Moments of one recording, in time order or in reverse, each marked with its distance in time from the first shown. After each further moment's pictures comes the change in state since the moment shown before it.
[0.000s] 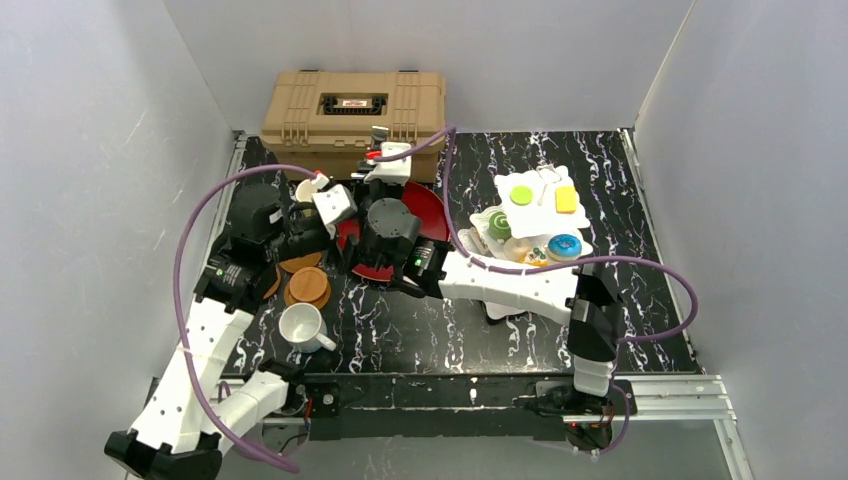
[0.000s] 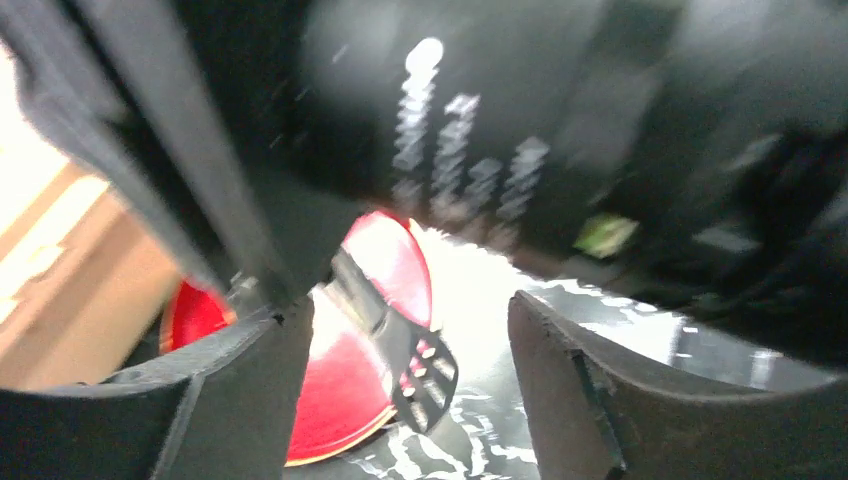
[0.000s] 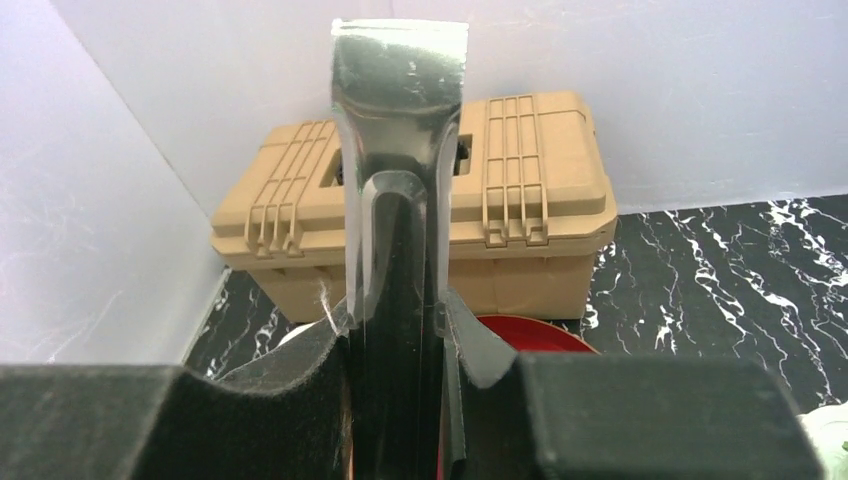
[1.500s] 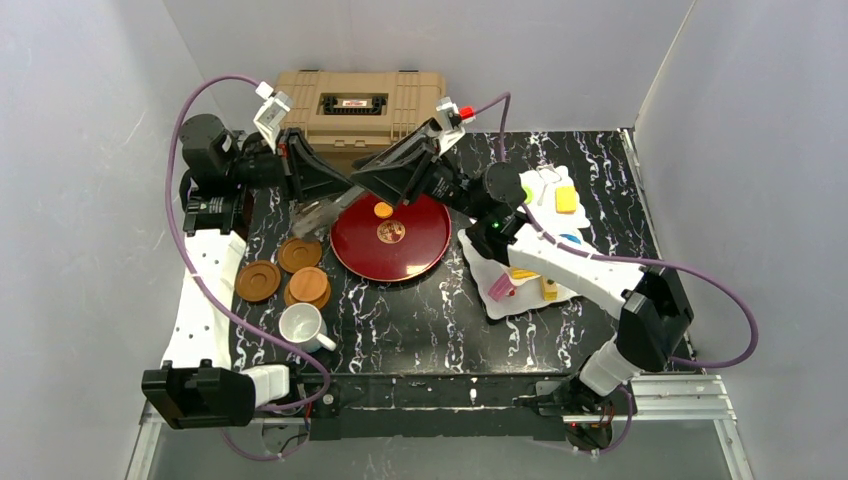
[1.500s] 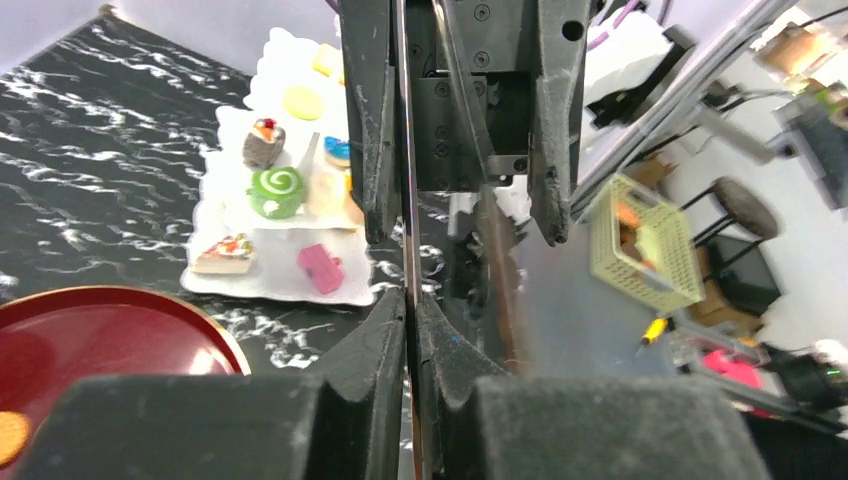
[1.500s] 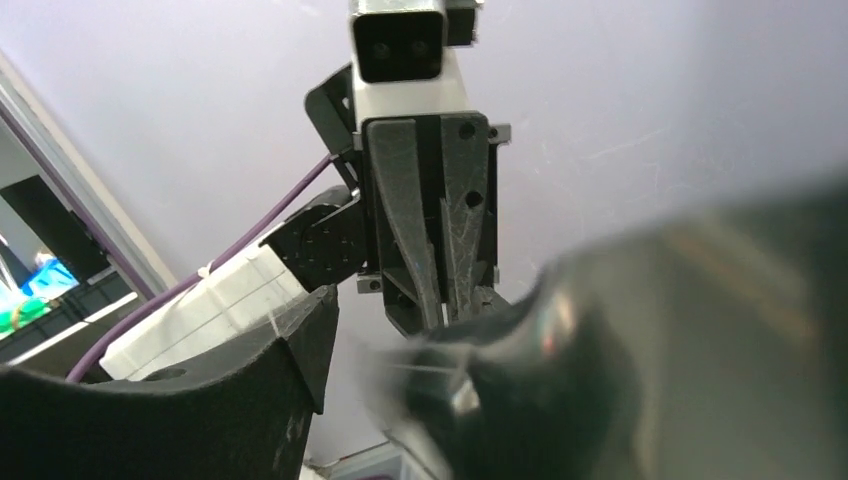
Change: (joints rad) left arm 0.371 0.322 0.249 0.475 0.745 -0.828; right arm -0.366 -0.273 -0.369 0.380 -1.579 0.862
